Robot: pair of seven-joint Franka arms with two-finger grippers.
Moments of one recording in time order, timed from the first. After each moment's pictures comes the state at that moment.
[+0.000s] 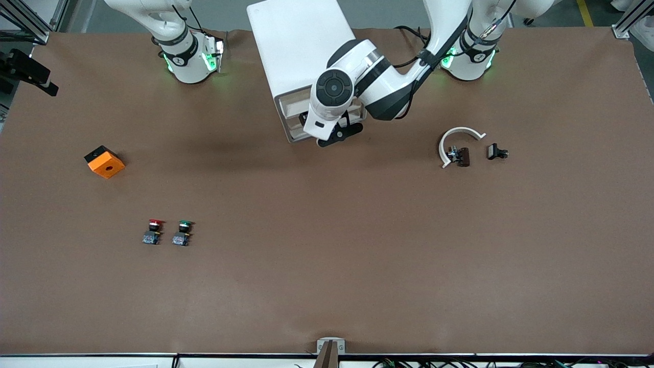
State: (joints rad) left arm -0.62 0.49 -0.32 -1.61 -0.28 1.87 -1.22; right arm -0.01 -0.19 -0.08 -1.63 0.02 1.41 0.00
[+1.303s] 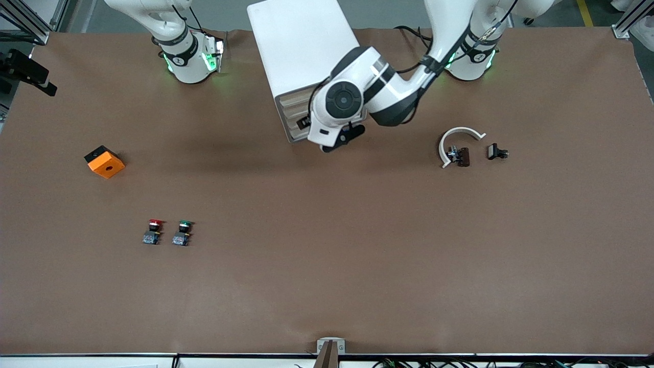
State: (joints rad) left arm -0.56 0.50 -0.31 -1.56 -0.32 1.88 -1.27; right arm -0.01 -0.19 -0.08 -1.63 0.02 1.41 0.00
